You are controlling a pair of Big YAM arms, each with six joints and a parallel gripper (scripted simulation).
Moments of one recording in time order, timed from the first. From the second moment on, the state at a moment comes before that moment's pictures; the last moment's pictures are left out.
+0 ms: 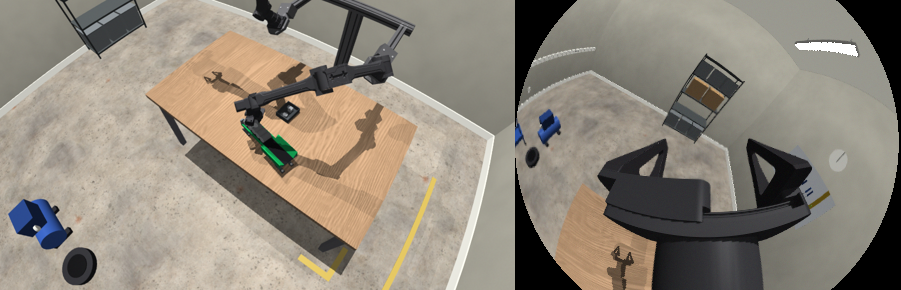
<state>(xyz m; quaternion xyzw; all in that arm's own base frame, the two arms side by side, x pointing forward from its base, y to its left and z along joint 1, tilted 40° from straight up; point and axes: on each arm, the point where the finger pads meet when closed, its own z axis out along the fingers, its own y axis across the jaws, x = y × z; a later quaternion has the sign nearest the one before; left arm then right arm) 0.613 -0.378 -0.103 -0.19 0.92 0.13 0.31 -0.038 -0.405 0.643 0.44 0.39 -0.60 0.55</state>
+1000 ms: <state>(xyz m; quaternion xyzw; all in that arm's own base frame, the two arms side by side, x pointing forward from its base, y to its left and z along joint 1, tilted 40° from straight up) 0.613 -0.378 -0.103 0.05 0.94 0.20 0.27 -0.038 -0.405 0.643 0.44 0.39 -0.60 0.55</state>
